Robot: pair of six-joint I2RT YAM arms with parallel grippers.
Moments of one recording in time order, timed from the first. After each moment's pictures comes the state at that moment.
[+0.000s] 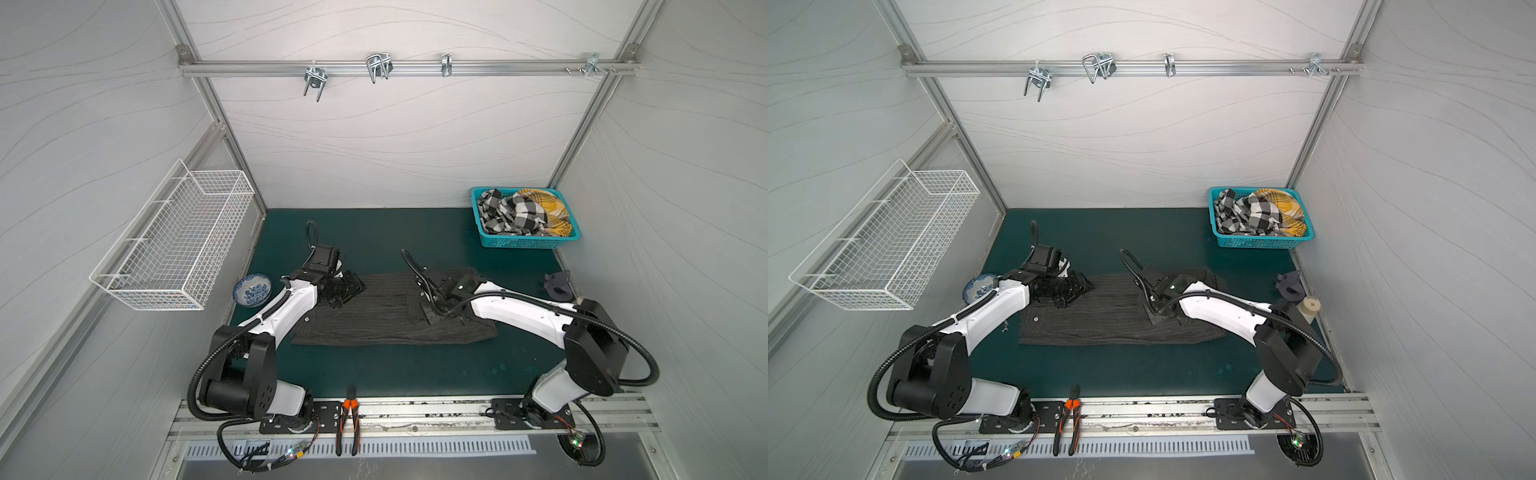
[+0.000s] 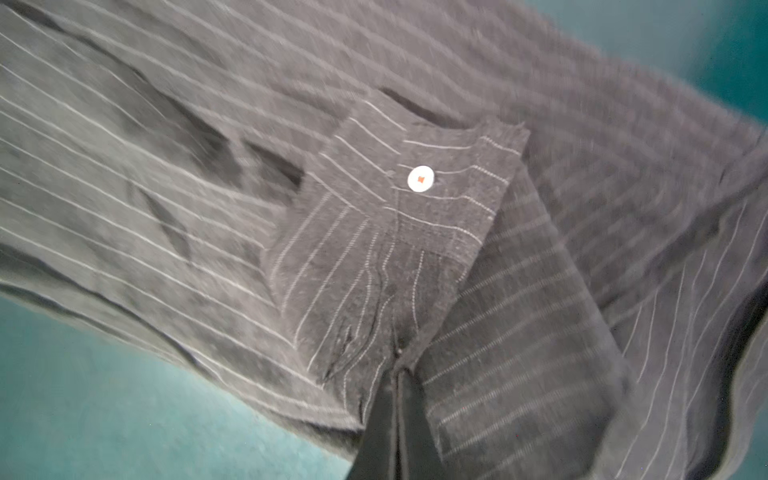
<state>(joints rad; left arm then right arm) -0.23 1.41 0.89 -0.51 0.39 -0.77 0.90 1.56 1.06 -0.70 0.17 0.33</state>
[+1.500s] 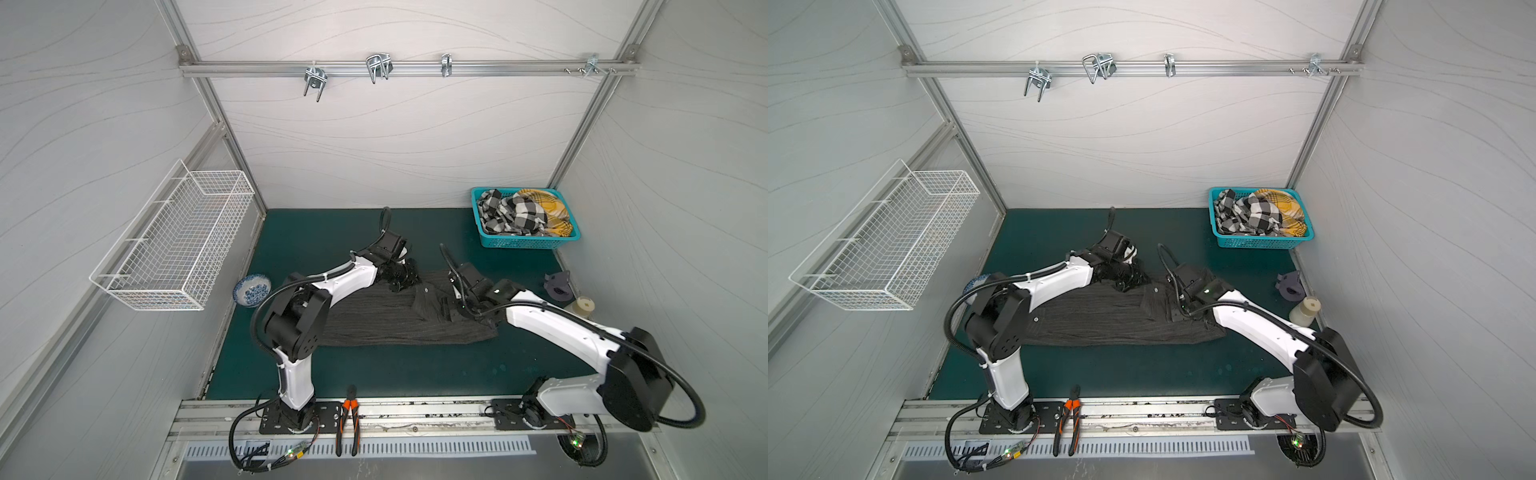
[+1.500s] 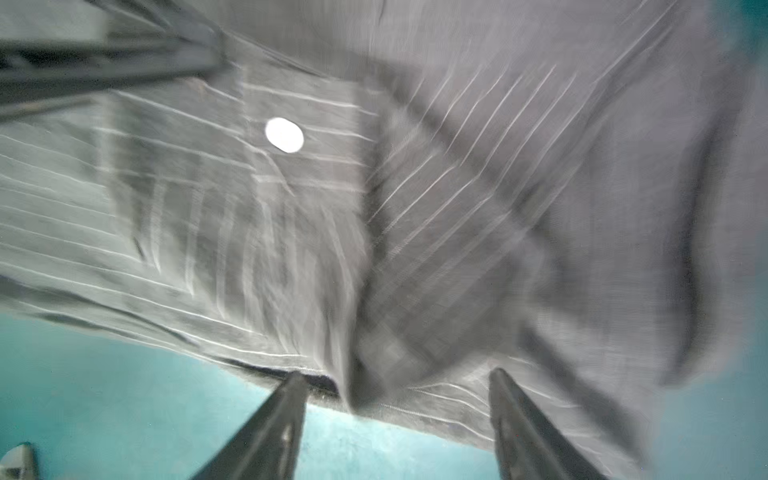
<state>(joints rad) -0.57 1.79 1.34 -0.42 0.38 -0.89 0.72 1.30 0.96 -0.74 0.09 0.50</state>
